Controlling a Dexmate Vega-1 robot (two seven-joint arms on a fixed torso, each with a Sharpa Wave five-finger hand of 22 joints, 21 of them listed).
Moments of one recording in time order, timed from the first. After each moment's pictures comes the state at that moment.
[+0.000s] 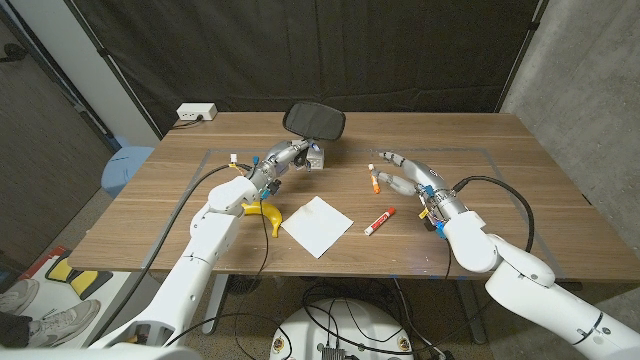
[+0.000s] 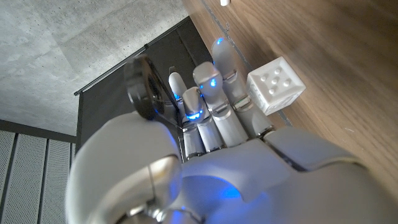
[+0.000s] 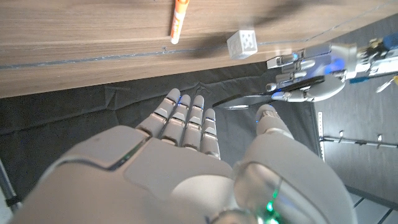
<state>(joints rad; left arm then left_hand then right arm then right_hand) 0.94 0.24 0.10 -1.51 -0.15 -0.08 -0.40 0.82 0.12 0.60 0.16 0.39 0.79 -0.03 0.63 0.93 1.03 -0.10 1.56 1.24 1.26 -0.21 1.15 1.23 0.84 -0.11 1.10 0.72 -1.30 -0.83 -0.37 -2.19 -0.39 -0.23 -0.24 0.49 0.08 0.35 -0.11 0.20 0.25 -0.02 0.20 0.18 0.34 0.01 0.21 0.18 0.26 -0.03 0.18 0.17 0.19 -0.04 0.38 0.20</state>
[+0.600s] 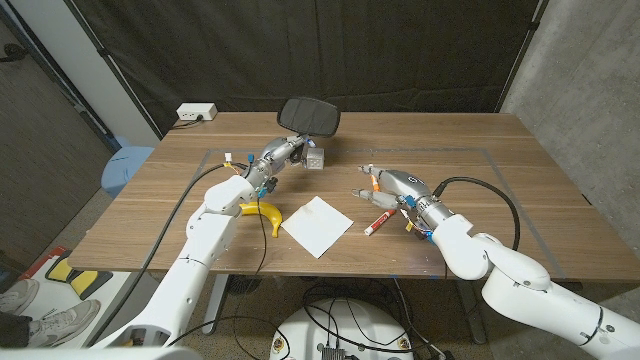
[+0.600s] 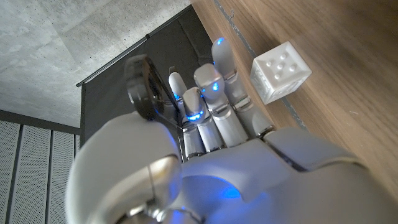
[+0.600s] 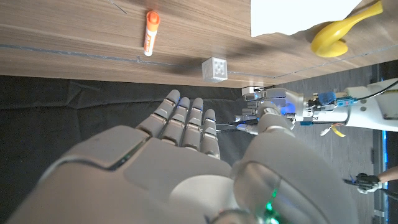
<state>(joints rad) 0.96 0.26 0.09 -1.55 -0.17 -0.07 -0.36 0.81 0.13 0.61 0.16 0.39 0.78 -0.03 0.63 0.92 1.03 -0.11 1.57 1.24 1.25 -0.21 1.20 1.23 0.84 -0.11 1.12 0.70 -1.22 -0.93 -0.54 -2.27 -0.51 -0.32 -0.16 0.52 0.07 0.35 -0.13 0.21 0.23 -0.02 0.20 0.18 0.31 0.01 0.20 0.18 0.24 -0.04 0.18 0.17 0.18 -0.04 0.37 0.20</state>
